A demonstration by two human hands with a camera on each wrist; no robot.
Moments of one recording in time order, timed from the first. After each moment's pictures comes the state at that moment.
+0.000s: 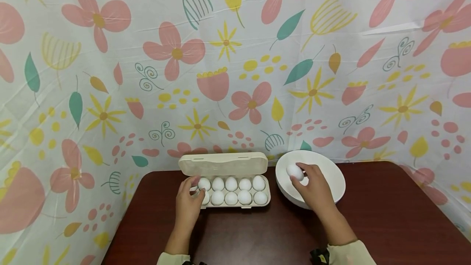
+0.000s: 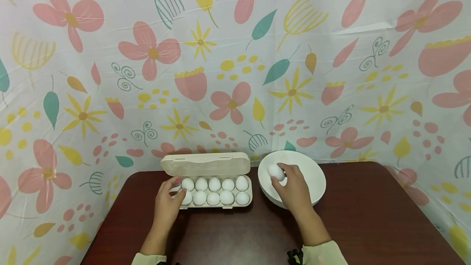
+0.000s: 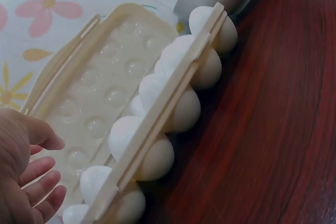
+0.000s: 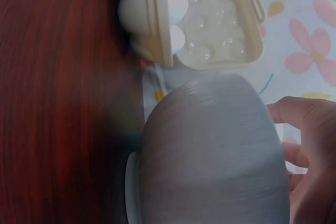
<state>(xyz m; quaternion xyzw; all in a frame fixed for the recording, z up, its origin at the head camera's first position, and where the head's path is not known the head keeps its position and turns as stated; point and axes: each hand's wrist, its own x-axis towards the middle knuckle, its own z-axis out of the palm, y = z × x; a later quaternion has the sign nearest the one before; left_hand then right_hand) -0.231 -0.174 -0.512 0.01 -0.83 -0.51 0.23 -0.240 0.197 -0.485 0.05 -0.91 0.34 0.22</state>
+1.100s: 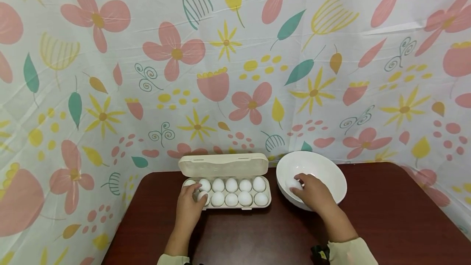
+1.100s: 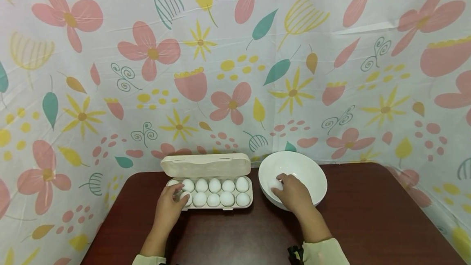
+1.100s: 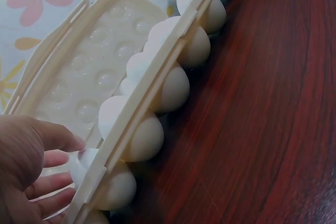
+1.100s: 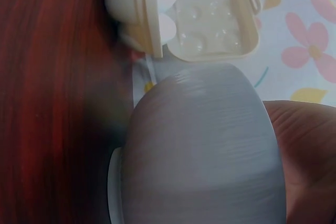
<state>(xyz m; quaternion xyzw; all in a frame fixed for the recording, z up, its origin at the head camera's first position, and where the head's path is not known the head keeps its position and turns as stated) -0.235 -0.180 -0.528 0.03 -0.89 -0.41 0.17 -0.247 0.203 -0.480 0.05 -0.97 0.24 0.03</state>
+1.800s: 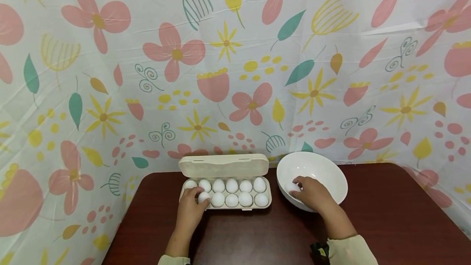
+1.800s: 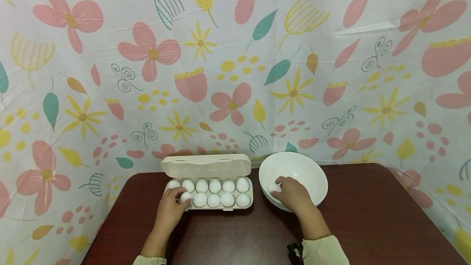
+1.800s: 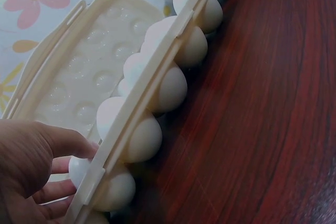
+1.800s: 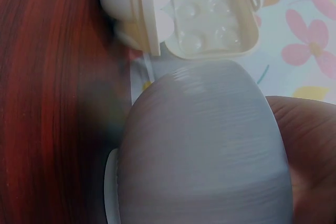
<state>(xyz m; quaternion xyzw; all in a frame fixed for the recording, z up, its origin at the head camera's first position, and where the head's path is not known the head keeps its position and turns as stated) -0.232 -0.177 -0.527 0.03 -0.91 -0.38 0.16 -0.253 0.200 -0.478 0.06 -0.97 0.23 -0.03</state>
